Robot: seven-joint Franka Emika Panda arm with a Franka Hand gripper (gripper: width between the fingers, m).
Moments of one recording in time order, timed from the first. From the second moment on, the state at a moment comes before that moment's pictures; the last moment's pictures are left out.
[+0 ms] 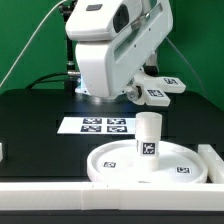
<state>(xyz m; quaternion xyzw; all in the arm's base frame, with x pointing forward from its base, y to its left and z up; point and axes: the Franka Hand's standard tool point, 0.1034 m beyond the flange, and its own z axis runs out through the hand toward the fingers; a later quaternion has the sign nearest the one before) 0.577 0.023 0.142 -0.88 -0.43 0.06 0.21</state>
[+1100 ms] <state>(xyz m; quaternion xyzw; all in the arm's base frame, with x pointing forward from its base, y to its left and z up) 0.573 0.036 0.134 -0.88 -0.42 0.07 0.22</state>
